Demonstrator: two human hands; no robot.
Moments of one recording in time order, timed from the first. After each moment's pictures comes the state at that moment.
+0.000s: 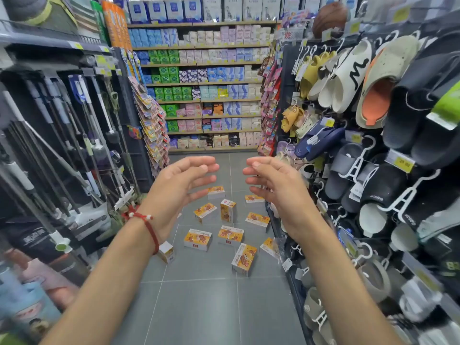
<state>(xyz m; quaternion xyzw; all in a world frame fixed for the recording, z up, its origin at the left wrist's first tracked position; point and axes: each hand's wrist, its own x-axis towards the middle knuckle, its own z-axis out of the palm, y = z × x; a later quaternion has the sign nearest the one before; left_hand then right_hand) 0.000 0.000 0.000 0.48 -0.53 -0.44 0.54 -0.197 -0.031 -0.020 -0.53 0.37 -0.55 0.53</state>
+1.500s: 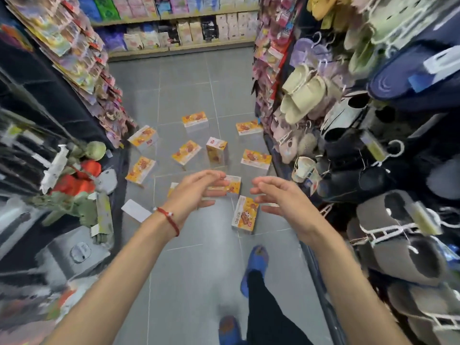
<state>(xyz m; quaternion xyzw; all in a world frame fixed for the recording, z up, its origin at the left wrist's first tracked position) 0.064 -0.539 -0.246 0.61 -0.42 -0.60 0.29 -0.141 -0.512 -0.262 -0.38 0.60 -0.35 0.61</state>
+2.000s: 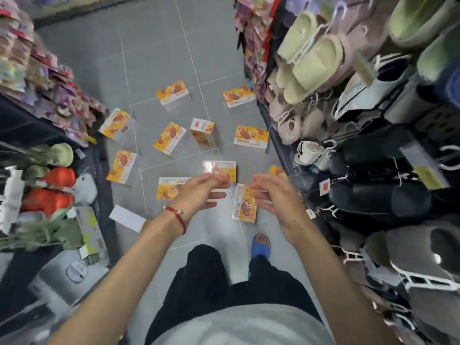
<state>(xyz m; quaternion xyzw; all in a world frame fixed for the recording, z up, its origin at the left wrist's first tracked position) 0.008 -0.760 -0.343 0.65 -0.40 -0.63 0.15 -0.169 -0.710 -0.358 -0.18 0.65 -0.39 0.63</state>
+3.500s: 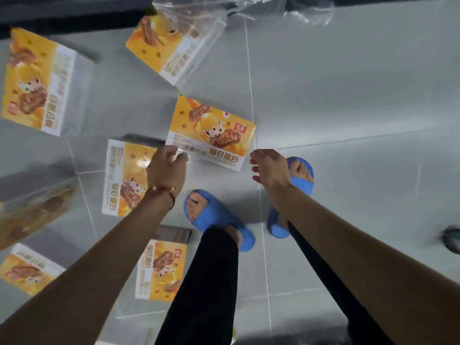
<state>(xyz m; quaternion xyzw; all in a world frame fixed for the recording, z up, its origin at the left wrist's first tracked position) -0.032 -0.946 -1.004 0.39 -0.80 -0.37 -0.28 -0.038 -0.746 -0.985 0.47 0.65 -0.48 0.36</state>
